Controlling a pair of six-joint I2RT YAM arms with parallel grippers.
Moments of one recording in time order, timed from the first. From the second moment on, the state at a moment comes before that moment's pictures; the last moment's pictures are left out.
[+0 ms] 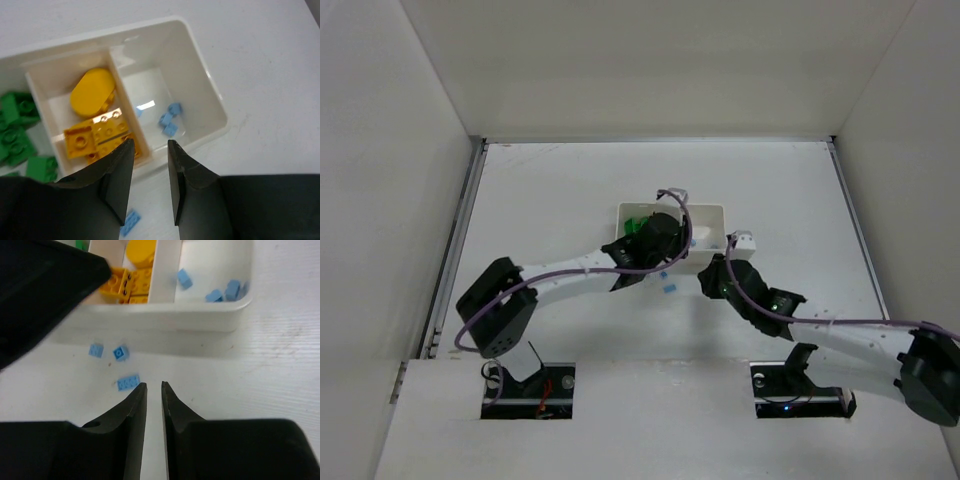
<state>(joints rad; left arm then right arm) -0.96 1.66 1.07 0.12 -0.30 -0.47 0.87 0.97 0.44 0.00 0.46 0.72</state>
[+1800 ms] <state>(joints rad) -0.96 1.42 0.52 0.20 -0.47 -0.57 0.96 1.58 0.70 0.15 0.35 0.63</state>
